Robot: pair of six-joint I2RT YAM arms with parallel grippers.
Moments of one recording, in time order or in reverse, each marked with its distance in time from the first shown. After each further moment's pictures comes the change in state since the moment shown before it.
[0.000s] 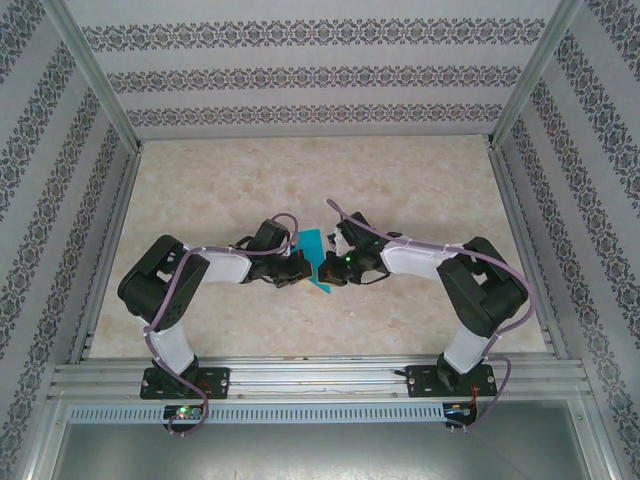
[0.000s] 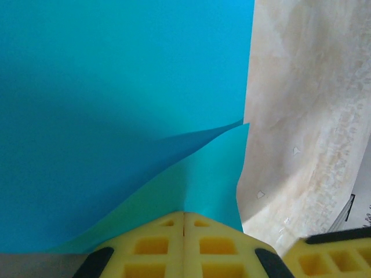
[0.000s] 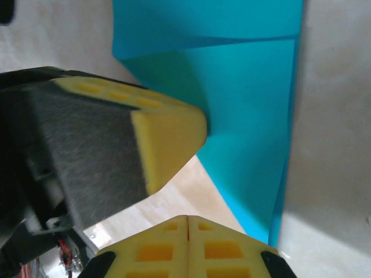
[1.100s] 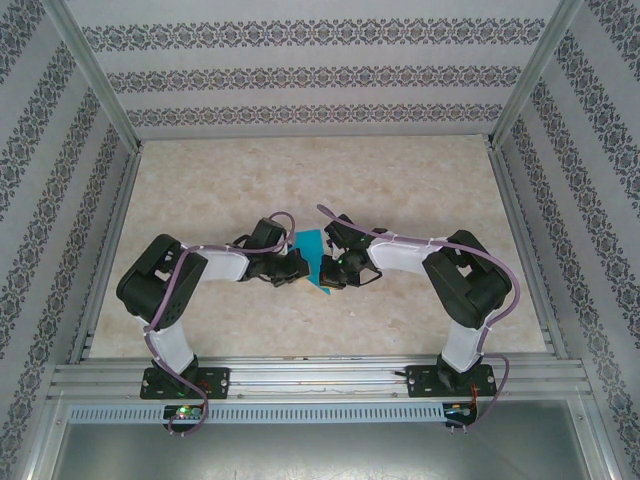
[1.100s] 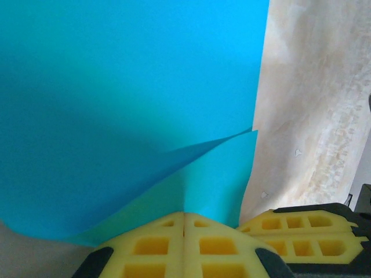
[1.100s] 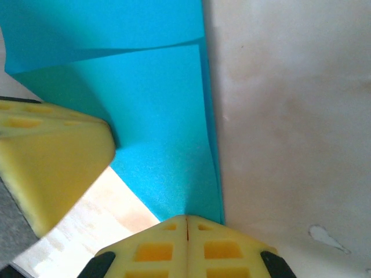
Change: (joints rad) left arm 0.044 -0.001 0.005 -0.028 0.022 0.033; right arm 0.040 0.078 0.093 -0.173 0.173 0.025
